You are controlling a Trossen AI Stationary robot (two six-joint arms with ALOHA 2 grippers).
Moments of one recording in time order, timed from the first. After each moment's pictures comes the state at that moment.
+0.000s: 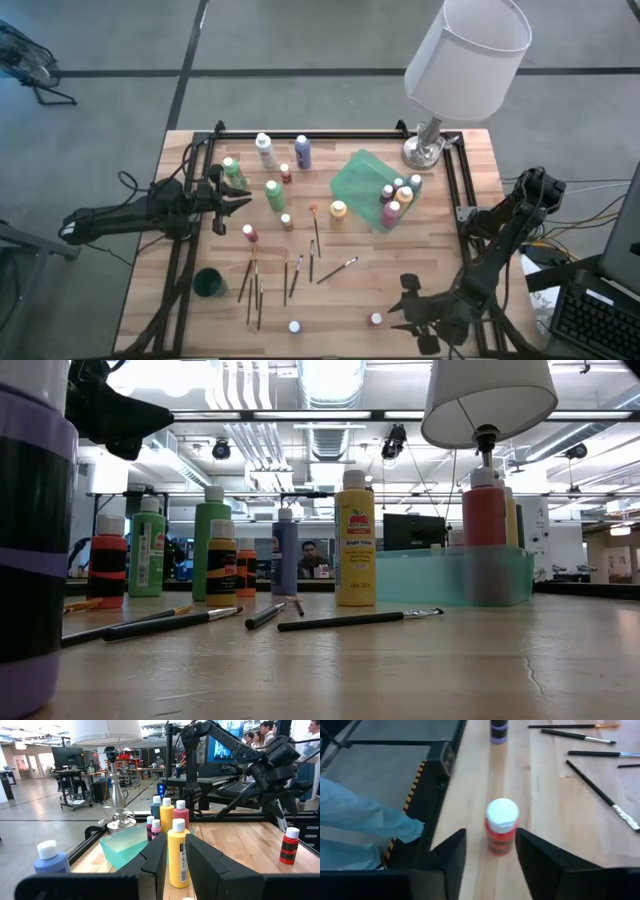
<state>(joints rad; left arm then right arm) 0.16 0.23 0.18 0.07 0.04 0.05 0.94 1.51 0.90 -0.19 0.50 0.69</state>
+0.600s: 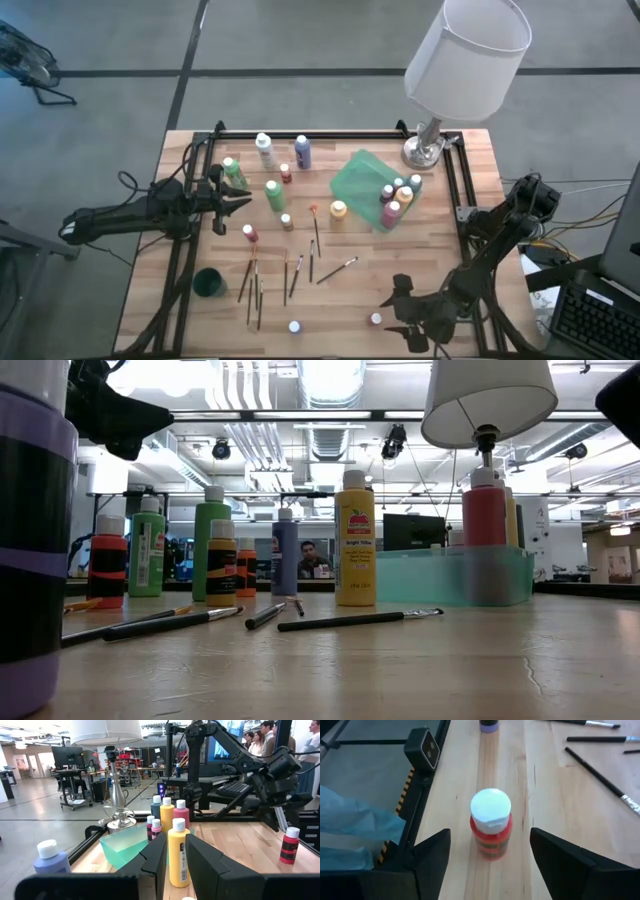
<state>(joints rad) 0.16 0.23 0.18 0.06 0.04 0.05 0.91 1.61 0.85 -0.06 0.50 0.69</state>
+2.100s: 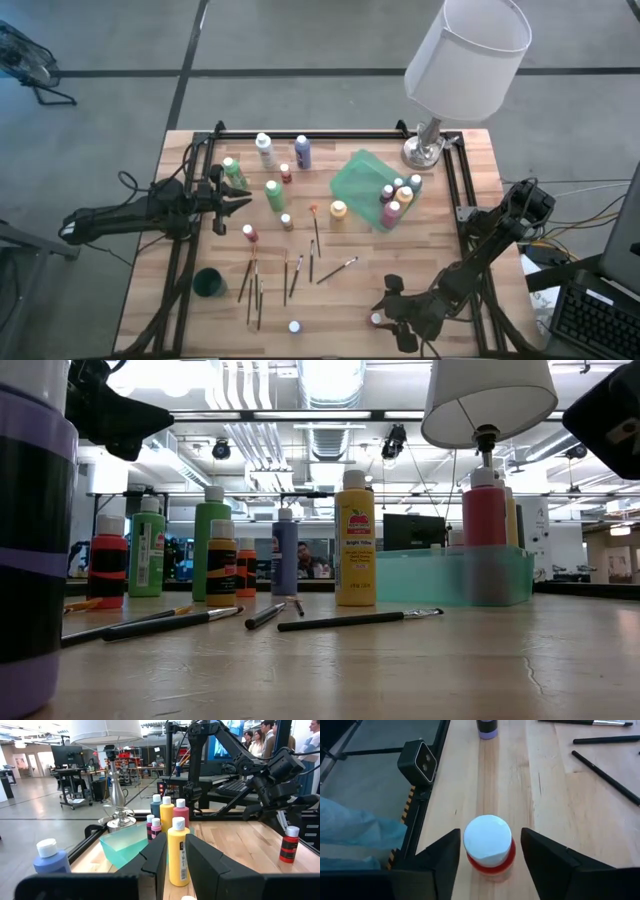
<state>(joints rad) 0.16 0.23 0.18 0.06 0.04 0.05 0.85 1.67 0.86 0.03 0.44 0.68</state>
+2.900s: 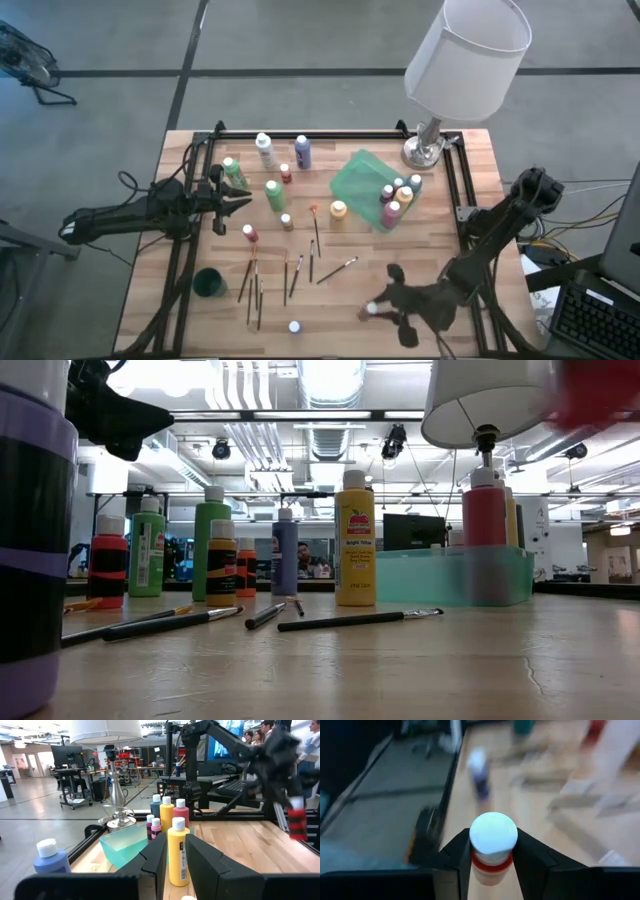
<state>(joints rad) 0.16 0.23 0.18 0.06 0.04 0.05 0.82 1.50 0.91 0.04 0.60 0.58</state>
